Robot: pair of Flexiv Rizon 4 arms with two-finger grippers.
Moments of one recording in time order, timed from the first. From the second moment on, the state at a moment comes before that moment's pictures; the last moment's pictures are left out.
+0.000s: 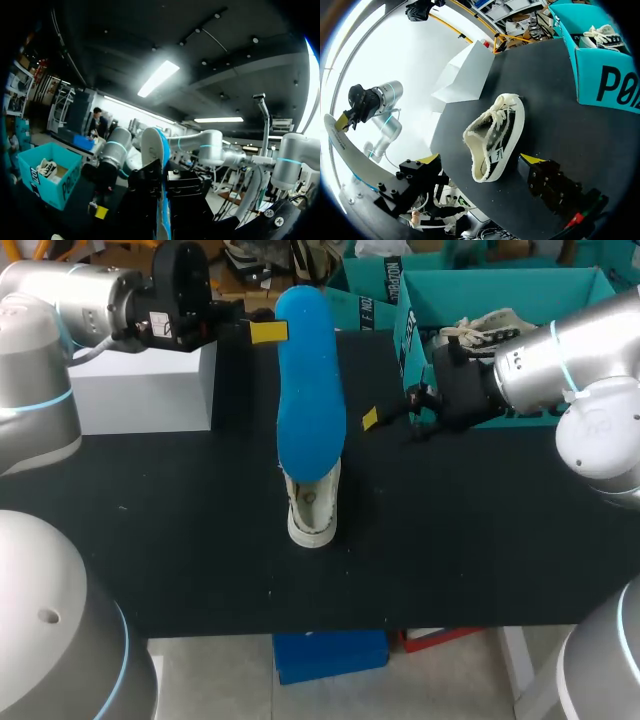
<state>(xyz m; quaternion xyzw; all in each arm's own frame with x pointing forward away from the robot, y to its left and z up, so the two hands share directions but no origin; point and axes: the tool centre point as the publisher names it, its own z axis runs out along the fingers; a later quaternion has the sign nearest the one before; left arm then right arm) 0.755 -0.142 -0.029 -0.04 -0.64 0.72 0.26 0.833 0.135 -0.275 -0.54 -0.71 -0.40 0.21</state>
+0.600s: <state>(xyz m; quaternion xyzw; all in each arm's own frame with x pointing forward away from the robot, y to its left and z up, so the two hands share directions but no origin) 0.755 -0.142 -0.029 -0.04 -0.64 0.72 0.26 0.840 0.146 -0.268 -0.53 -0.66 -0.45 0.28</state>
